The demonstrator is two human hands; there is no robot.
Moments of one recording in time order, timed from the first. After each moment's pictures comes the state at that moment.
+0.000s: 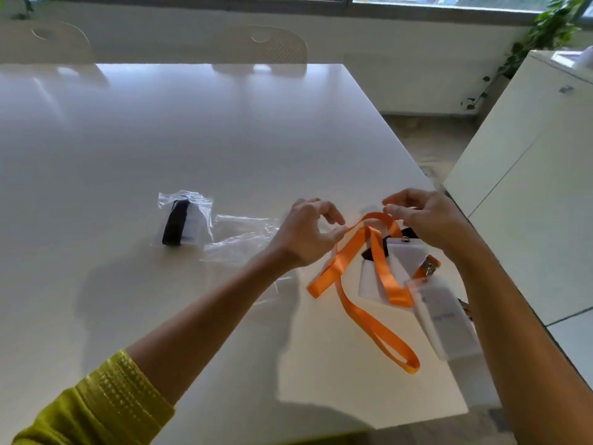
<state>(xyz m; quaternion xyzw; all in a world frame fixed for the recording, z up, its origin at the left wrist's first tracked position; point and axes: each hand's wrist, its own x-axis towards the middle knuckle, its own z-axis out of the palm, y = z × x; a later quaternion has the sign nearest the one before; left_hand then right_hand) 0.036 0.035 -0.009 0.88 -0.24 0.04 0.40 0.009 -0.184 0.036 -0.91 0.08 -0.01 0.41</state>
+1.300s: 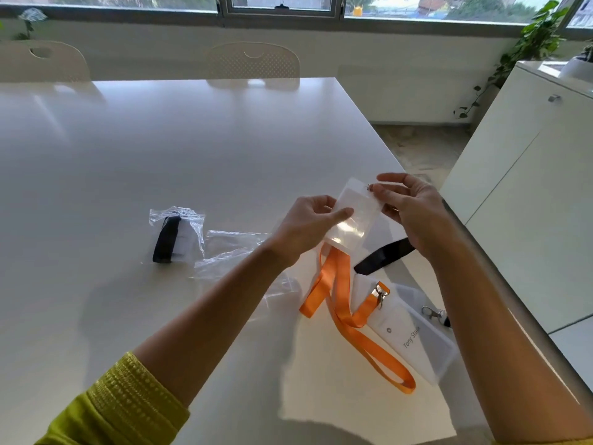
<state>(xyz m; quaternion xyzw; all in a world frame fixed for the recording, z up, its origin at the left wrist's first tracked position) 0.054 0.015 0.020 0.75 -0.13 -0.16 0.63 0.030 -0.172 0.047 -0.72 0.09 -0.08 0.68</state>
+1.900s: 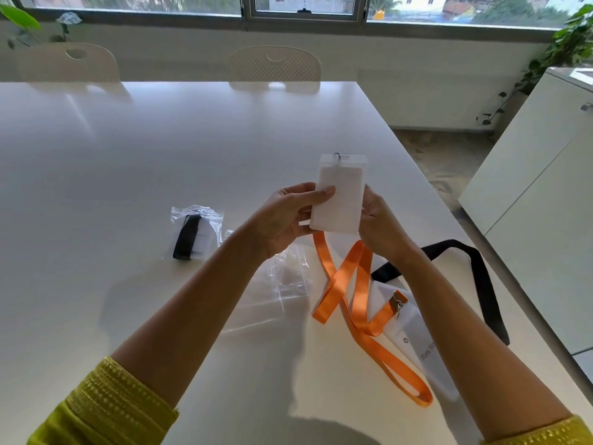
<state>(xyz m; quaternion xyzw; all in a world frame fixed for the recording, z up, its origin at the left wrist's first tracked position) 0.067 0.066 0.040 0.59 -0.06 -0.23 0.77 0.061 -0.118 0.008 -0.77 -0.19 -0.01 0.60</state>
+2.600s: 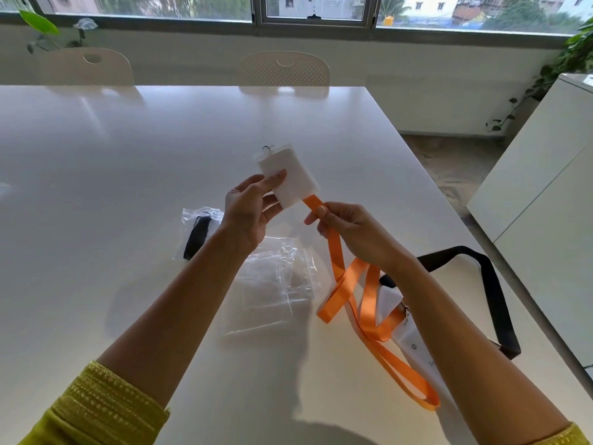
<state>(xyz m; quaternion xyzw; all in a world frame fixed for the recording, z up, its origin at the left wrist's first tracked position) 0.078 0.111 0.039 0.52 0.10 -0.02 0.85 0.056 -0.084 0.019 -0.77 -0.22 0.08 0.59</state>
